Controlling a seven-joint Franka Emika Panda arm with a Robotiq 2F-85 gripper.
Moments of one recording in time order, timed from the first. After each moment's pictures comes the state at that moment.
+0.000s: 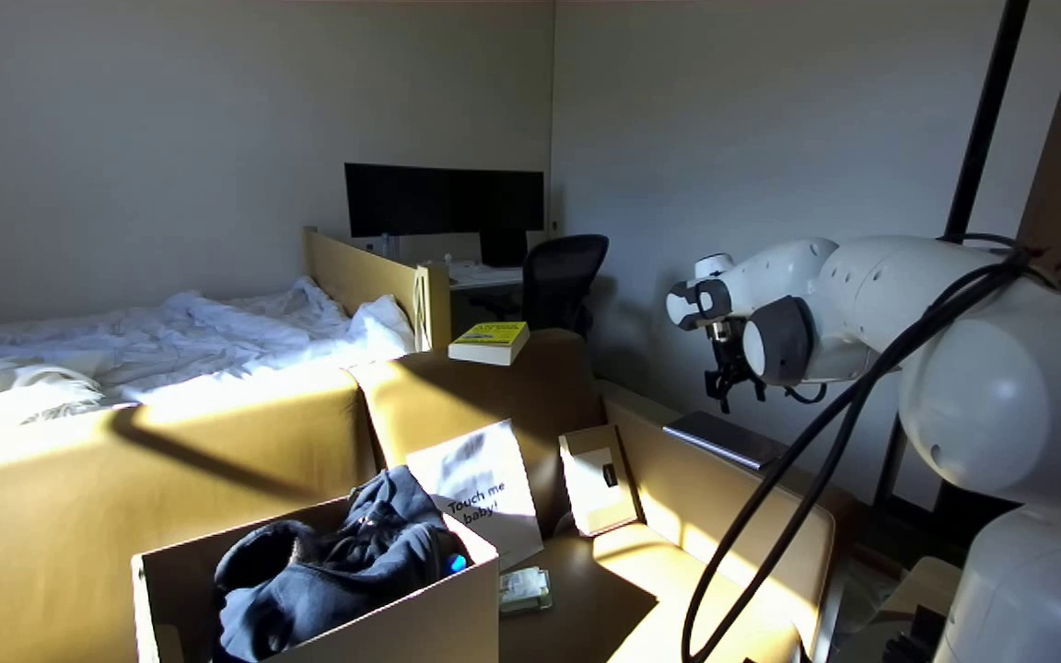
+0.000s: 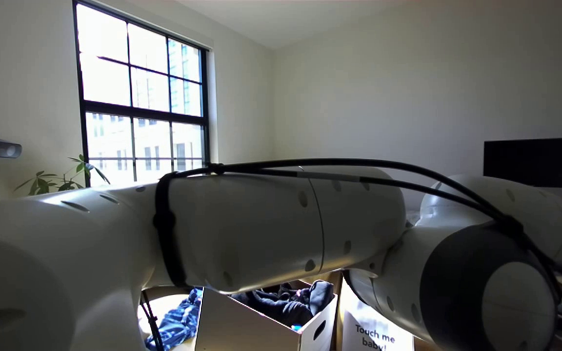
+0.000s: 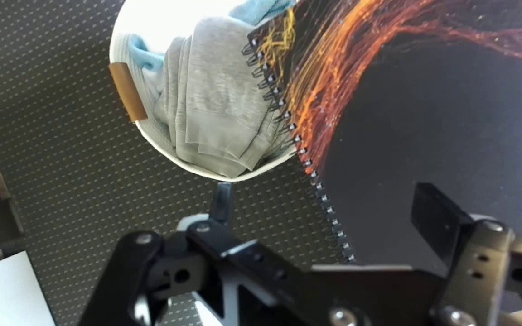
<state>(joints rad) -0.68 1.49 -0.19 -0.38 -0.11 1.71 -0.26</state>
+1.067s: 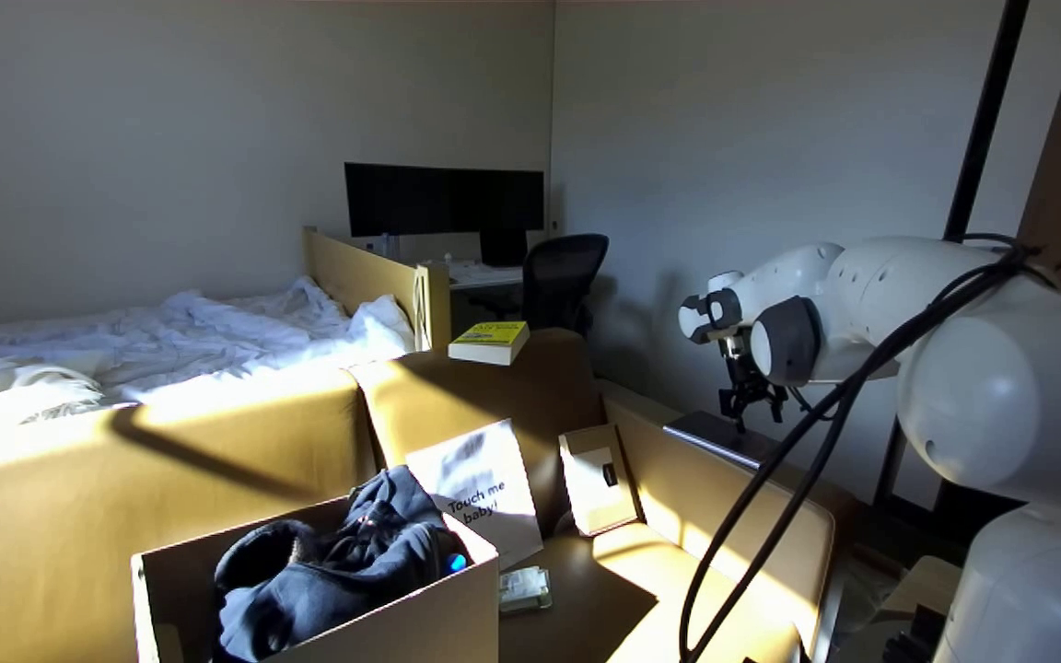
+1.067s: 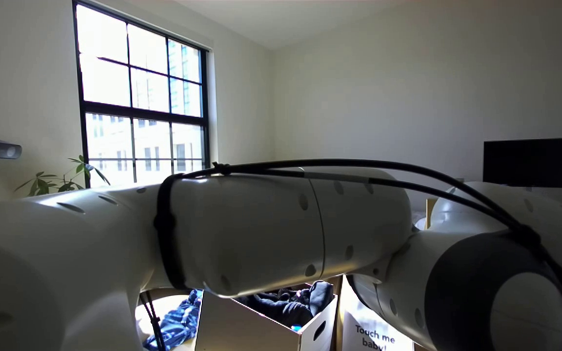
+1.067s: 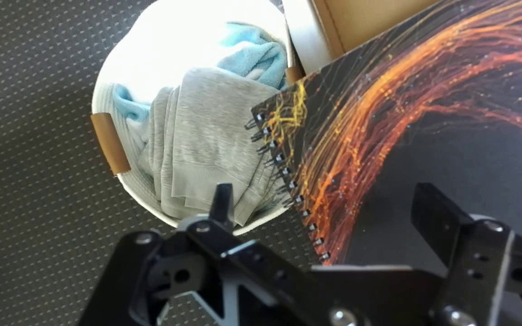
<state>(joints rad) -0.72 1.49 -0.18 -0.44 -0.11 1.67 -0.29</state>
